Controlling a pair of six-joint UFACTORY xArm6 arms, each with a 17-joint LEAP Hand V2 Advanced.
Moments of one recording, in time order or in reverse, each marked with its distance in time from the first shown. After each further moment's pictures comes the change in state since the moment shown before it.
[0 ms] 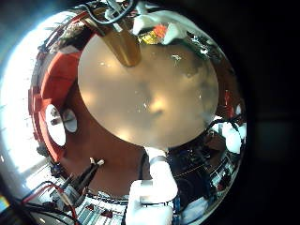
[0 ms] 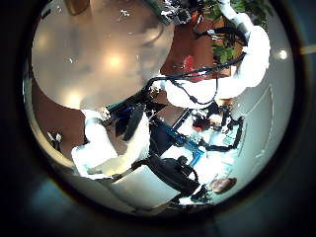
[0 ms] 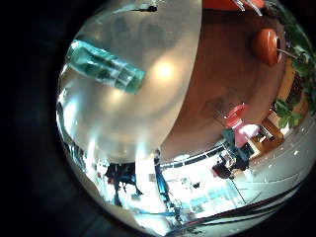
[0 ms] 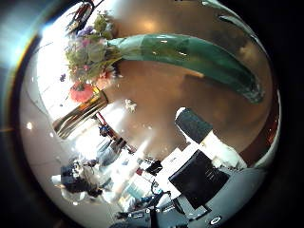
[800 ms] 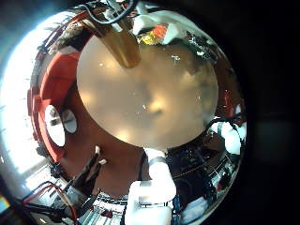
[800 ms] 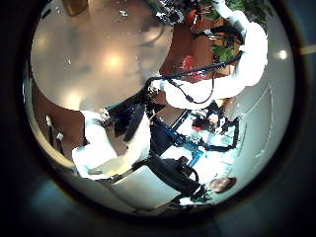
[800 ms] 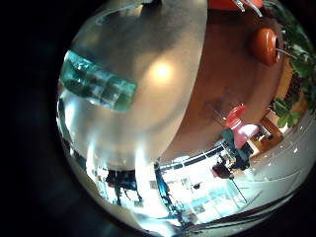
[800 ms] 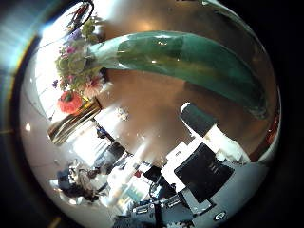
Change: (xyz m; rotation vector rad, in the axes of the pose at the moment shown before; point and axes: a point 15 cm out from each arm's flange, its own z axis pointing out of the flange) left arm 0.000 -0.006 0.000 -0.006 0.005 0.002; right arm 0.000 -0.007 0.030 -0.035 0.032 0.013
